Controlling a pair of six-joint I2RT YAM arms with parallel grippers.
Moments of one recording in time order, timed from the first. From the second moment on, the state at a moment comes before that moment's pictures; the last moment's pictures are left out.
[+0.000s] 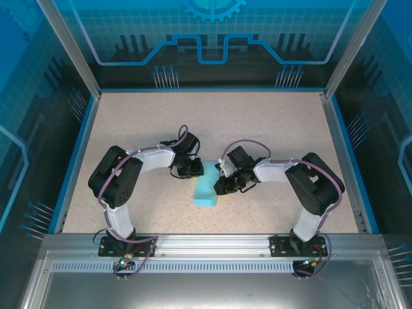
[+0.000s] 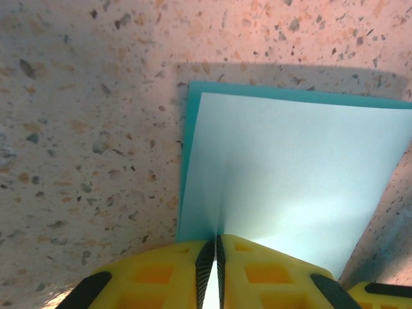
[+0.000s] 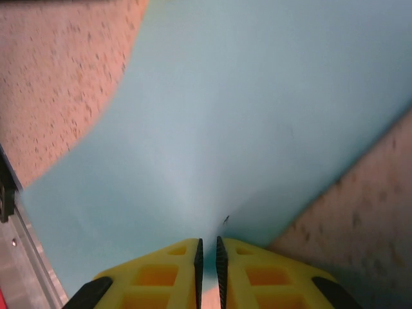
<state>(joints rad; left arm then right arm) -0.51 1.85 1.05 -0.45 0.30 -0.69 0.63 1.74 0.81 -0.26 -0.60 0.32</state>
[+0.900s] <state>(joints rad) -0.51 1.85 1.05 -0.45 0.30 -0.68 0.72 1.76 0.82 -0.21 -0.57 0.48</state>
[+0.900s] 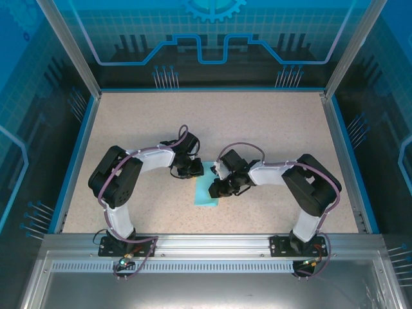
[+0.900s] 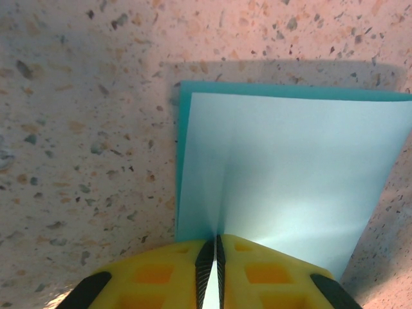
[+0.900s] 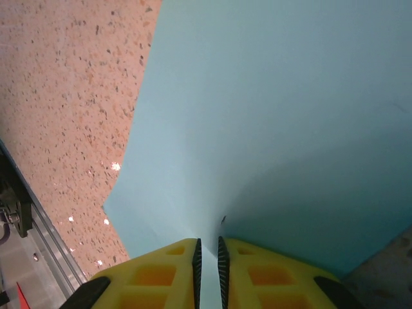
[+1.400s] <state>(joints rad) -0.50 1.85 1.05 -0.45 0.31 -0.67 0.76 1.68 0.72 -0.15 -0.57 0.45</state>
